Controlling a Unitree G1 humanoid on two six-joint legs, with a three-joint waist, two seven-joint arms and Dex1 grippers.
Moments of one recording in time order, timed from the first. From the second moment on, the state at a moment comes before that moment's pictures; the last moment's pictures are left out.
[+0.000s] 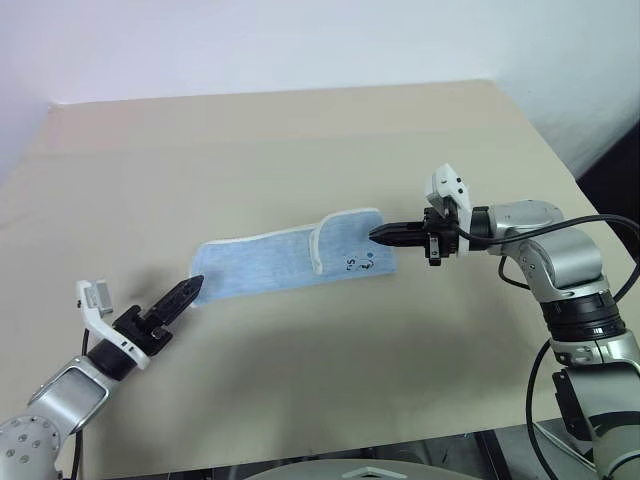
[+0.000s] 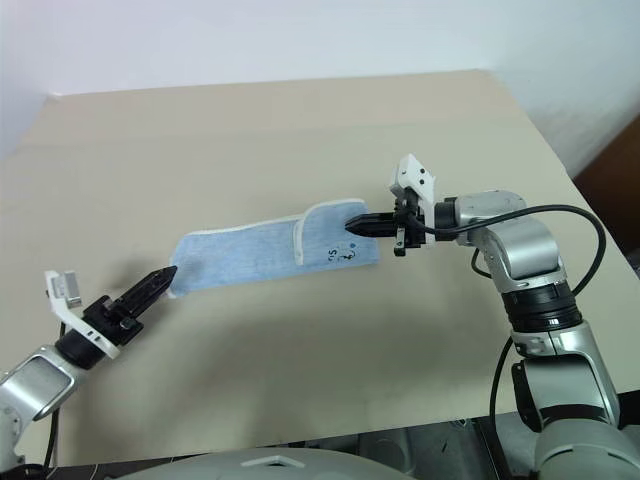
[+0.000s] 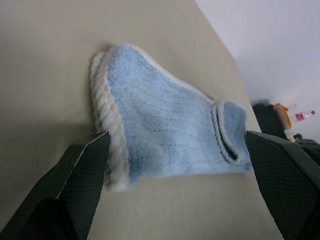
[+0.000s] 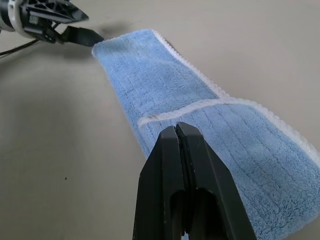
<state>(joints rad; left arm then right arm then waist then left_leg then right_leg) 0.22 0.46 0.58 -0.33 -1.35 0.90 -0.30 -0.65 -0.68 0.11 0.04 0.43 0.58 1.22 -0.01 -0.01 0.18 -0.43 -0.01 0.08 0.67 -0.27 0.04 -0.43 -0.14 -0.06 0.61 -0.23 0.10</state>
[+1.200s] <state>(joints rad) 0.17 0.49 0.53 -0.27 -1.32 0.88 -0.26 -0.64 -0.64 0.11 -0.01 0.45 0.63 1.15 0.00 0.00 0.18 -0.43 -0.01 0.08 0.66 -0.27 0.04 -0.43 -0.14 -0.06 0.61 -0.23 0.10</state>
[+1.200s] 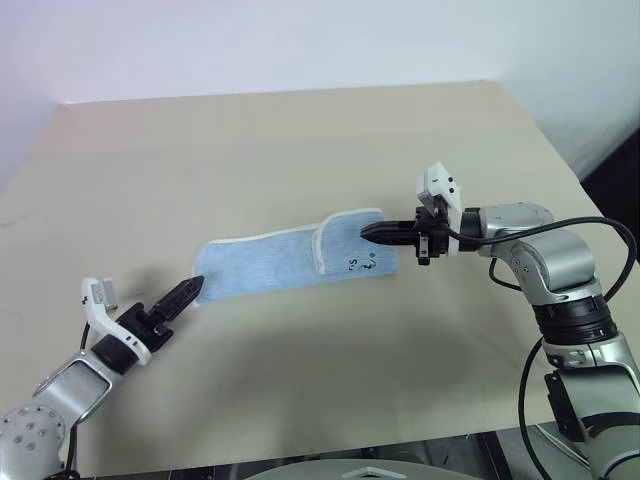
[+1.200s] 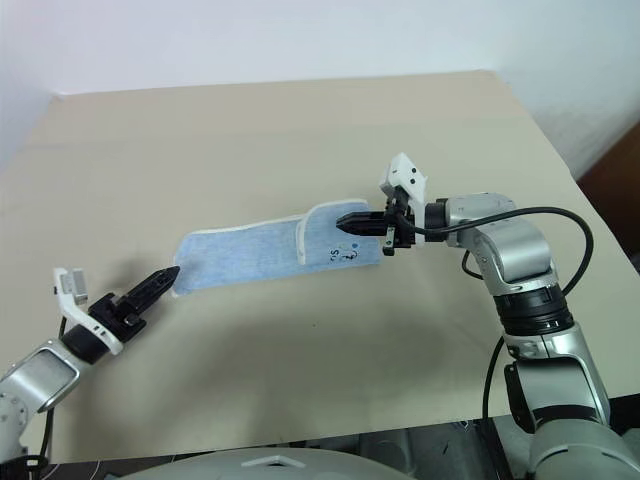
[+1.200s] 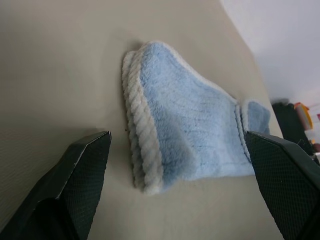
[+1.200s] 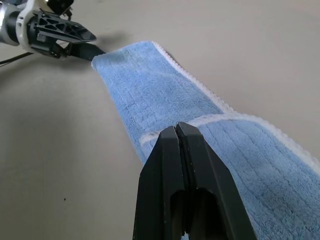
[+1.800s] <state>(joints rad) 0.10 0.50 0.47 -0.24 -1.26 0.92 -0.24 -0.64 -0.64 0.11 -0.03 0.47 0.65 1.14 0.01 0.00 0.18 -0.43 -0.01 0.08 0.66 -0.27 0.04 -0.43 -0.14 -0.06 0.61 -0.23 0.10</state>
